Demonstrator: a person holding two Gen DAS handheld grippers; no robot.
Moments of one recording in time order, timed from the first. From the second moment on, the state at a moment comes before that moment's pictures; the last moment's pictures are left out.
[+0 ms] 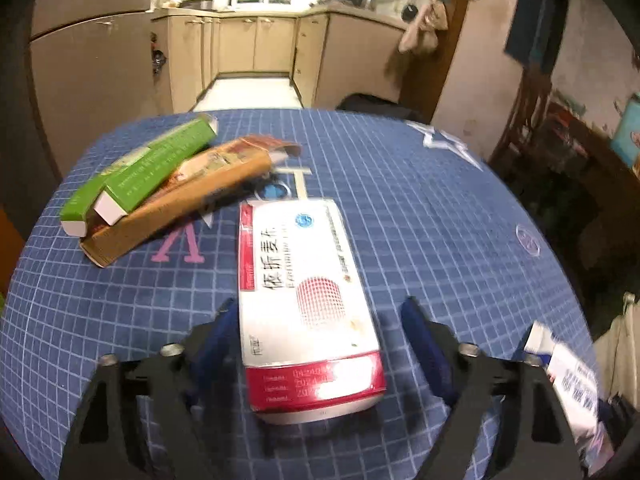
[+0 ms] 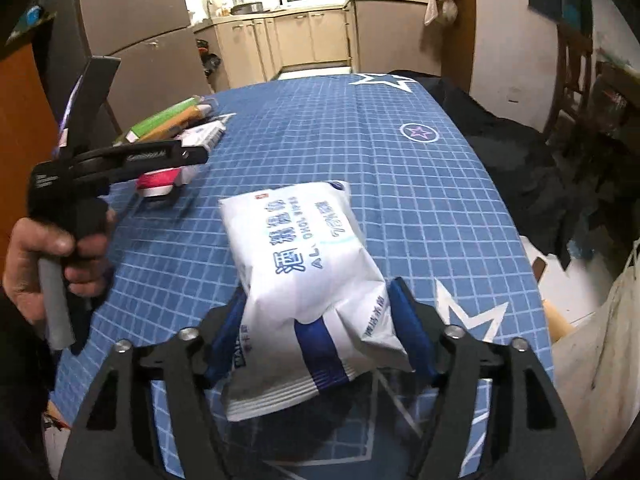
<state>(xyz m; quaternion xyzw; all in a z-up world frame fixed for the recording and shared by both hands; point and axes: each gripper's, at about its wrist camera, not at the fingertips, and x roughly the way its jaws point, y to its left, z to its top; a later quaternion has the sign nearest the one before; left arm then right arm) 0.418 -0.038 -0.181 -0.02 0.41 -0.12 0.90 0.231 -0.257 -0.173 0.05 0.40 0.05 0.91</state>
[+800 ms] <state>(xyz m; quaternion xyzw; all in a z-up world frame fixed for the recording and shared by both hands) 0.344 -0.013 -0.180 -0.07 0.39 -0.15 0.91 0.237 -0.253 -0.172 0.04 0.39 0.09 0.91</state>
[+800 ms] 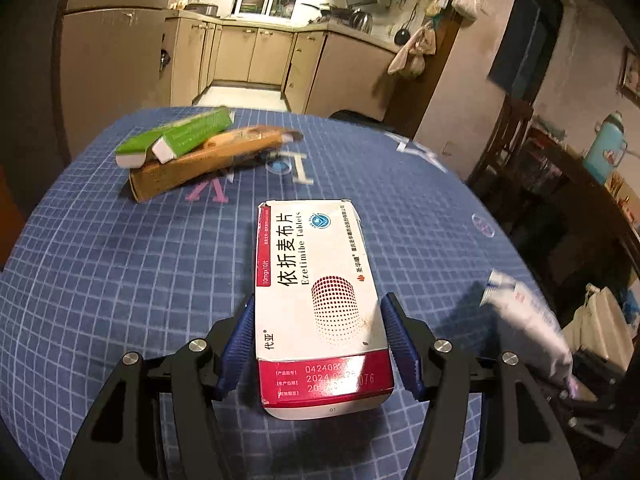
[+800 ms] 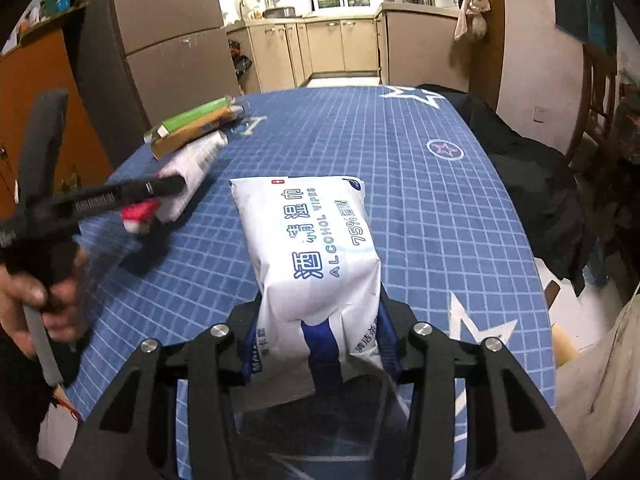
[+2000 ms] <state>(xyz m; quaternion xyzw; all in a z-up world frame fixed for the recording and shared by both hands) 0.161 -0.198 -0.070 0.07 0.28 -0.37 0.88 -0.010 -0.382 -0.054 0.15 0.23 -0.12 0.95</state>
